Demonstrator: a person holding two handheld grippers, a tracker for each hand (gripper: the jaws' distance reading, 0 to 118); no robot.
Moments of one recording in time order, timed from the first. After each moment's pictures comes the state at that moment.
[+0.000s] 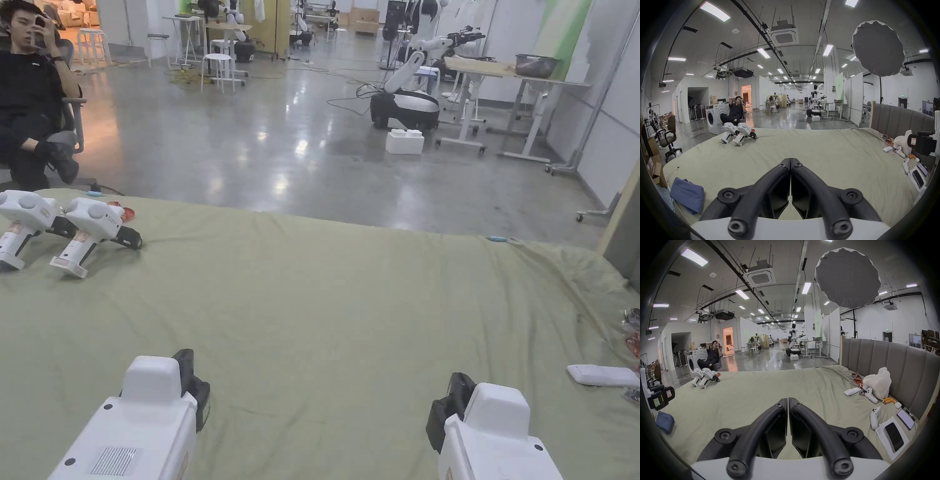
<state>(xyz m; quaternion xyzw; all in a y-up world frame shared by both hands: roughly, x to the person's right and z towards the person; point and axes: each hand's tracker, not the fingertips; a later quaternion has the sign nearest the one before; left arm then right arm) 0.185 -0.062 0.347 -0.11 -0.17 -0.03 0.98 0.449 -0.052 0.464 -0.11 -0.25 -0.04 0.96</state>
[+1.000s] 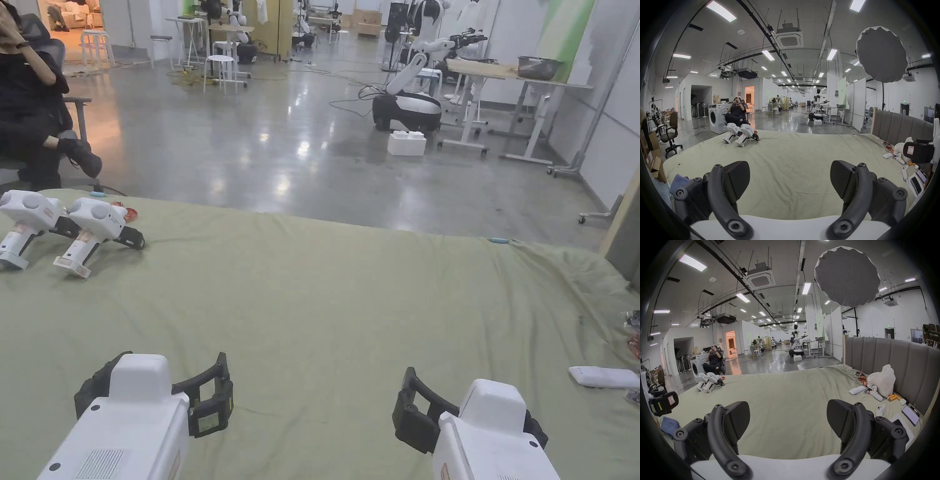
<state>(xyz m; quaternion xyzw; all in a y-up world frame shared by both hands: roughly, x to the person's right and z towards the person) 0.176 -0.052 0.352 -0.10 -0.16 0.00 0.98 0.445 -0.048 0.461 -0.10 -0.23 -0.06 0.97</state>
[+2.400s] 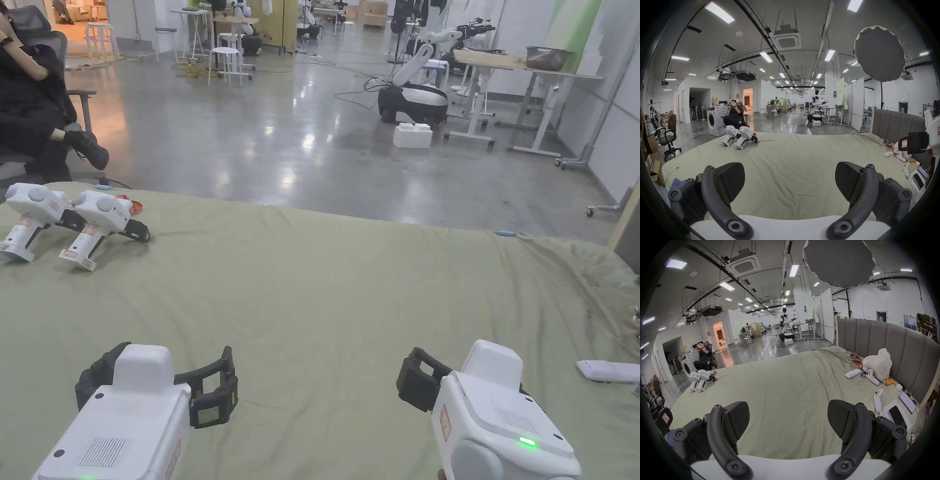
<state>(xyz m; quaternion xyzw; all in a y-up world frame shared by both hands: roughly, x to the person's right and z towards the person) 0.173 -0.059 0.340 -0.08 -0.17 -0.01 0.98 0.457 -0.031 0.425 -0.18 -0.27 -0.11 0.94</state>
